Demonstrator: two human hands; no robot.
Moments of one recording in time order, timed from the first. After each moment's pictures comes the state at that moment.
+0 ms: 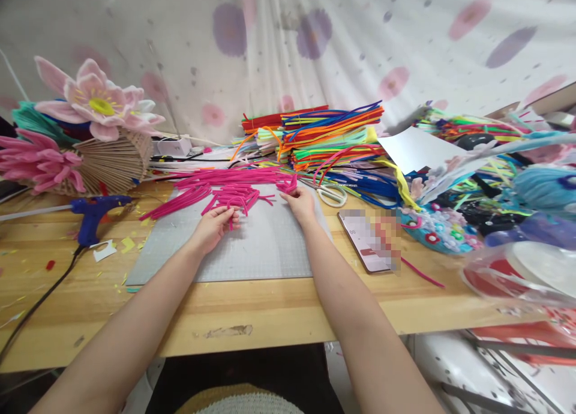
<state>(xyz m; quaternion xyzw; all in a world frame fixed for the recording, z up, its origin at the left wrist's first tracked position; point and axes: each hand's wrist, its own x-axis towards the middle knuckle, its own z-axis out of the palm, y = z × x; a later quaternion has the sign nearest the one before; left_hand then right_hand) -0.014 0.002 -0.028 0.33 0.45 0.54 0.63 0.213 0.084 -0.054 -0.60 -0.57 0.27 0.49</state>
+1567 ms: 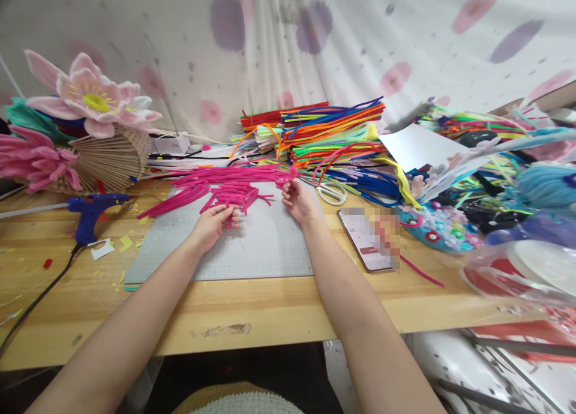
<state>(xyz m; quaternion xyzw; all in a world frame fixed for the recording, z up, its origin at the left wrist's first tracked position) -0.013 0.000 -0.026 0.33 0.46 0.53 0.63 0.205 0.071 -0.024 -0.35 -0.39 0.65 0.55</state>
